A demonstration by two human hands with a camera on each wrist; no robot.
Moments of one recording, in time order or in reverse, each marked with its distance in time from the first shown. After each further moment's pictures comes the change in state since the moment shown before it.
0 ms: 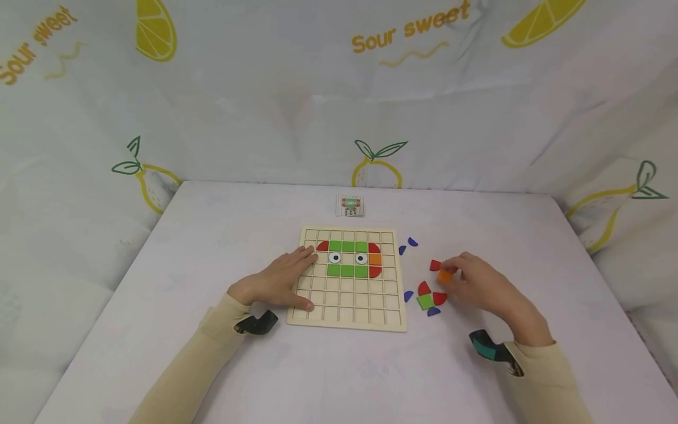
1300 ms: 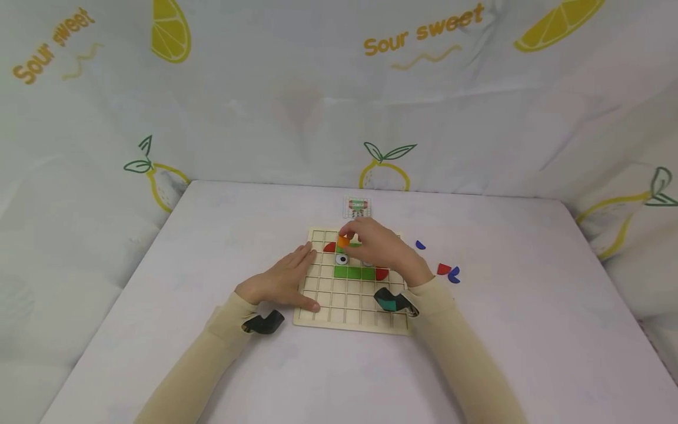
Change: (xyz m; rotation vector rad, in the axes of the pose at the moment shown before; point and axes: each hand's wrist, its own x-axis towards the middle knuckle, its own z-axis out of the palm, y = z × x) left_hand 0.000 -0.003 0.001 -0.012 0.003 -0.085; right_hand 0.111 -0.142 0.024 0.109 -0.055 -0.370
